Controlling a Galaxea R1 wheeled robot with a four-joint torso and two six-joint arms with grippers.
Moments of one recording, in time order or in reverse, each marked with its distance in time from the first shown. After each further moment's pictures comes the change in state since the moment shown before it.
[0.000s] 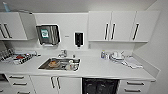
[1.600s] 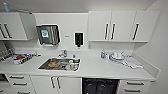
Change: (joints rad) left arm -0.006 0.101 -0.165 0.000 -0.001 -0.003; right arm -0.011 0.084 -0.068 0.000 -0.013 0.000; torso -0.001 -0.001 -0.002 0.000
